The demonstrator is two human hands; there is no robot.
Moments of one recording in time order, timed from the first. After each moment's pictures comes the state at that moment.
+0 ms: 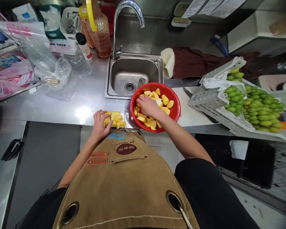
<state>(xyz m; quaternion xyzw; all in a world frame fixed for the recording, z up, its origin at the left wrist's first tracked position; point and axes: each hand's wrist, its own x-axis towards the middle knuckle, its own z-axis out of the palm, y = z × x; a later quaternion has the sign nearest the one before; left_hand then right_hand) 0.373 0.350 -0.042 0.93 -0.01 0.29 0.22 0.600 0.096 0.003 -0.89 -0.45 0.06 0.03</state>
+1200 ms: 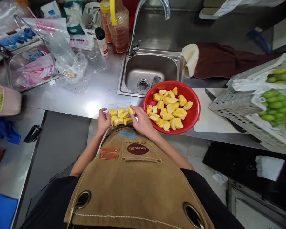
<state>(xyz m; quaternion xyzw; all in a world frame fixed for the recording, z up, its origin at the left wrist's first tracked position) 0.384 0.369 -0.058 0.79 0.34 0.24 0.45 0.498 0.143 -0.029 -0.76 -0.37 0.11 0.52</state>
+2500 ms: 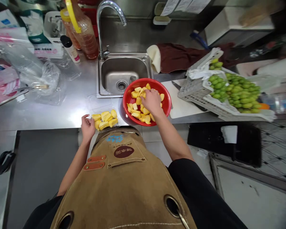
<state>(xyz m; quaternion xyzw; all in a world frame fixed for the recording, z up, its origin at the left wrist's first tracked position) 0.397 0.366 -0.078 0.80 0.32 0.24 0.45 0.633 0.048 -0.030 -0.97 -0.15 -0.03 0.18</state>
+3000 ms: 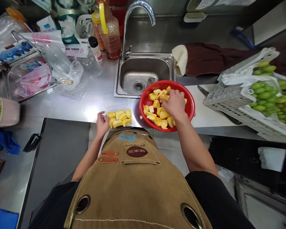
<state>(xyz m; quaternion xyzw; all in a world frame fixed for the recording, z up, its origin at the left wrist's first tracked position) 0.408 0.356 -0.076 0.77 0.32 0.24 0.49 0.655 0.030 -0.049 -0.96 -0.16 -0.08 0.23</state>
